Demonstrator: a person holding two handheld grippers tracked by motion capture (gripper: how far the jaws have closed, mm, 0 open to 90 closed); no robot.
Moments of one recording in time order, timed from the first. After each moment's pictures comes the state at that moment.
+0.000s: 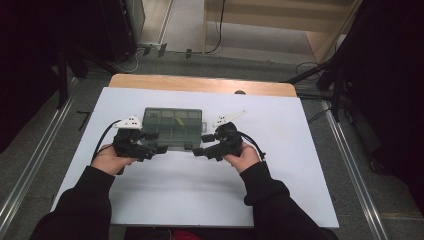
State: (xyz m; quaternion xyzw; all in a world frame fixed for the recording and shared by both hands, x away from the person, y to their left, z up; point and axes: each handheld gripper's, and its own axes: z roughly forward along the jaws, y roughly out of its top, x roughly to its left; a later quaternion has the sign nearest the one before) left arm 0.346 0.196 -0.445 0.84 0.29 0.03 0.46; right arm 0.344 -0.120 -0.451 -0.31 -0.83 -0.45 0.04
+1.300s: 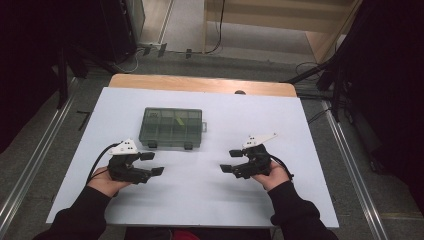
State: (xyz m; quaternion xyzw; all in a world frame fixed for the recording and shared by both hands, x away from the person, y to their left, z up) left arm 0.297 0.212 -0.476 0.84 0.30 0.03 0.45; right arm 0.294 -0.193 -0.483 -0.34 -0.83 -0.43 -0.01
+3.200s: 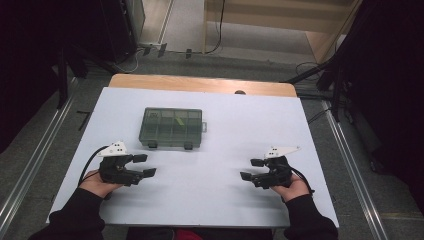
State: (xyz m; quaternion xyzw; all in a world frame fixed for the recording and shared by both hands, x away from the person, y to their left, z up) left arm 0.297 0.234 -0.482 0.84 0.31 0.02 0.46; right arm 0.262 -0.243 -0.498 -0.40 -0.81 -0.42 -0.04
